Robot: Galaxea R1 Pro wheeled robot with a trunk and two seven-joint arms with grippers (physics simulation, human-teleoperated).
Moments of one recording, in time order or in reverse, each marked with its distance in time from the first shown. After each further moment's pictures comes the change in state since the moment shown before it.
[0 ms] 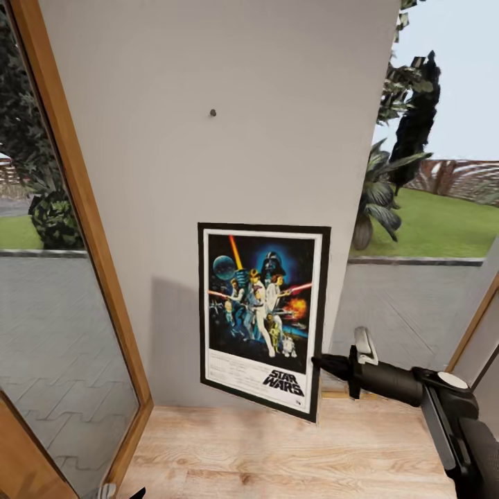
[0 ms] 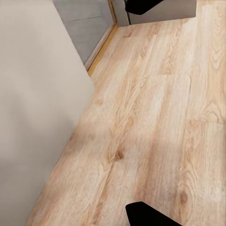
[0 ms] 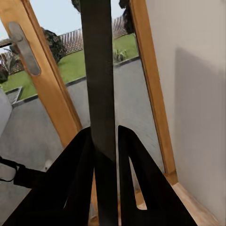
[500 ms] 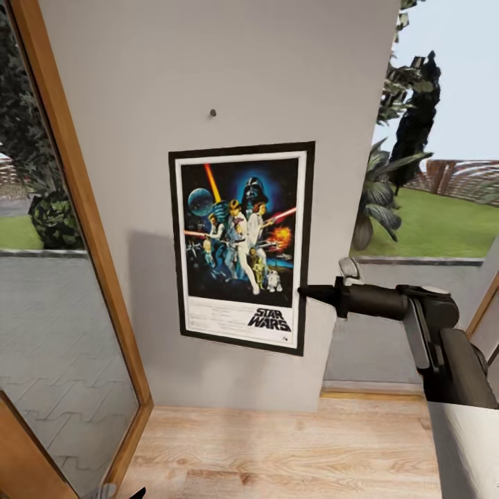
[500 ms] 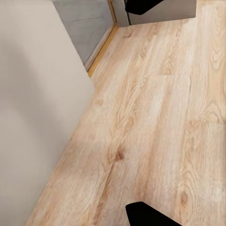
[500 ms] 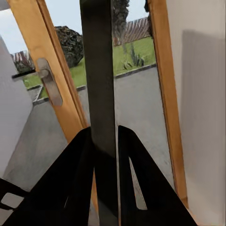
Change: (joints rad) left arm 0.000 0.000 0.000 0.000 0.000 -0.001 -0.002; right arm -0.390 0.002 0.102 -0.010 -0.001 0.343 0.003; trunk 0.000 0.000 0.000
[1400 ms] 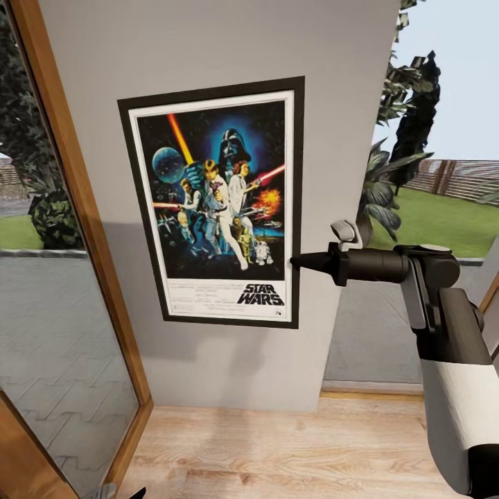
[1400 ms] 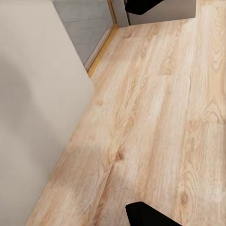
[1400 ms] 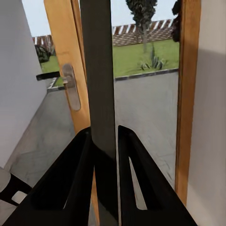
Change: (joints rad) left arm 0.000 0.000 -0.001 -0.001 0.000 -0.001 -0.001; right arm -0.193 -0.001 0.075 -0.008 -0.004 0.070 0.058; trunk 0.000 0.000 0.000
